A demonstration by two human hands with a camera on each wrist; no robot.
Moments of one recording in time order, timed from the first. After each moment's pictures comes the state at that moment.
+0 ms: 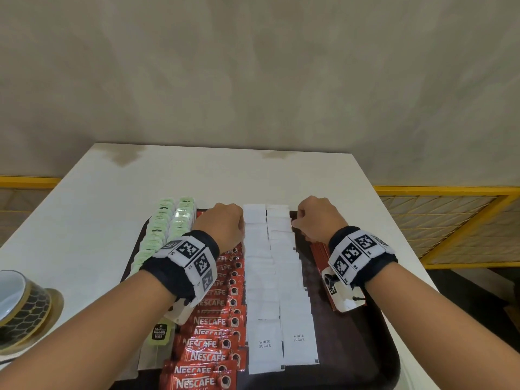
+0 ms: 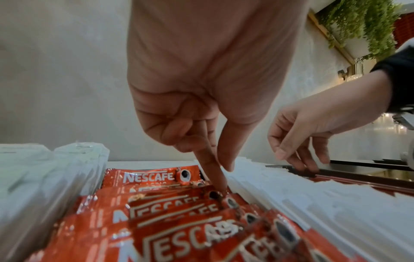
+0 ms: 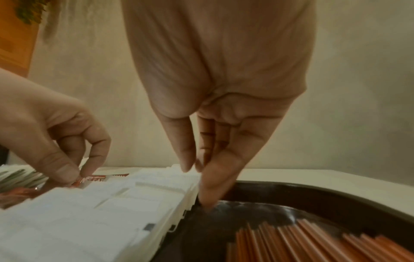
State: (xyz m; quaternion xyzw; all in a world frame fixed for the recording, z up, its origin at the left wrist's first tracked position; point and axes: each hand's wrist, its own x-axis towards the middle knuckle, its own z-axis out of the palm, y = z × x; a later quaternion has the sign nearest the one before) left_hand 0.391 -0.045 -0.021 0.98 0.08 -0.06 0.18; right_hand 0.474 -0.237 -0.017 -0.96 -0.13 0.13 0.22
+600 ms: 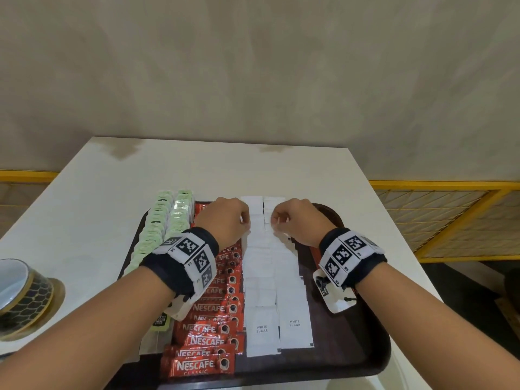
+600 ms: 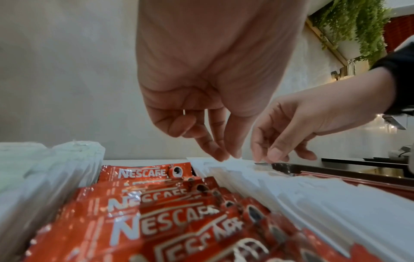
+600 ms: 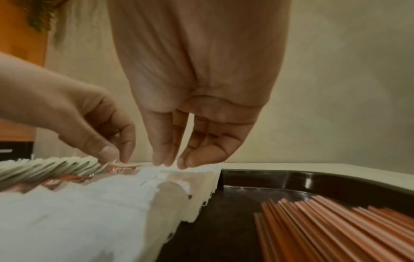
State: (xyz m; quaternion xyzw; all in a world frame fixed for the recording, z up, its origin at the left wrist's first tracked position) left_hand 0.380 -0.054 -0.019 0.97 0.04 -0.02 0.22; right_hand 0.445 -0.229 -0.015 -0.93 -0.27 0.14 0.21
